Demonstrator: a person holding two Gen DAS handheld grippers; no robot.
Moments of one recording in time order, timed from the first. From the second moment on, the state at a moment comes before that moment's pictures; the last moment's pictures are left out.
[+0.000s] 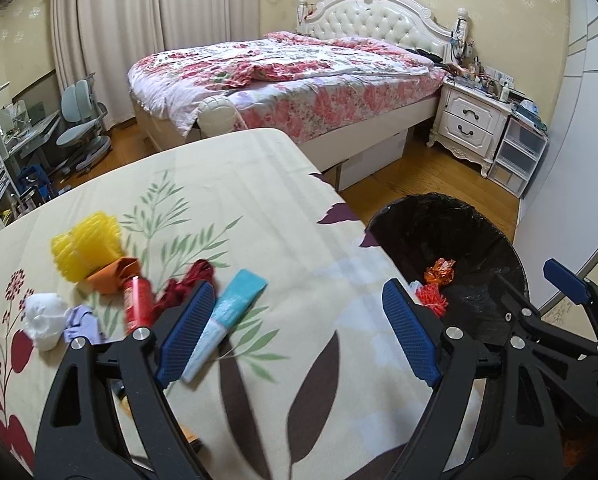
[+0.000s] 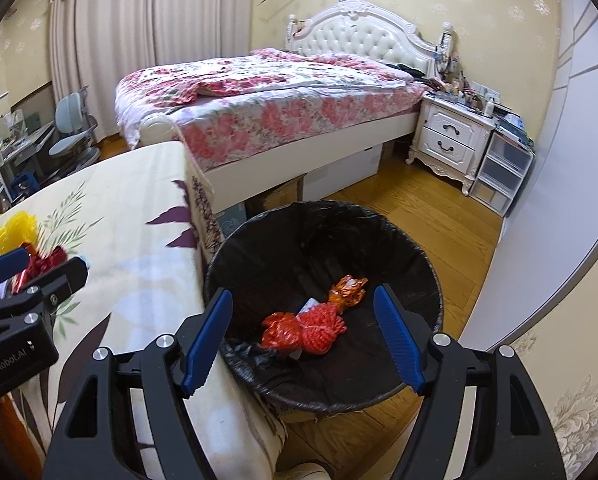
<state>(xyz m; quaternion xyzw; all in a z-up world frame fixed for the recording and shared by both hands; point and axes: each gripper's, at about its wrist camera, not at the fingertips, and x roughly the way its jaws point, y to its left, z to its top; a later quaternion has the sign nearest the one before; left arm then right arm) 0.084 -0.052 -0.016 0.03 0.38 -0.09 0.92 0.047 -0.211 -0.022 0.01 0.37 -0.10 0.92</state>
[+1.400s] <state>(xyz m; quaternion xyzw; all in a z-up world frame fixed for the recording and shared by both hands) -0.010 0.207 -0.029 -0.04 0.39 0.12 0.91 0.035 0.008 -0.039 -0.09 0.41 0.16 0.89</state>
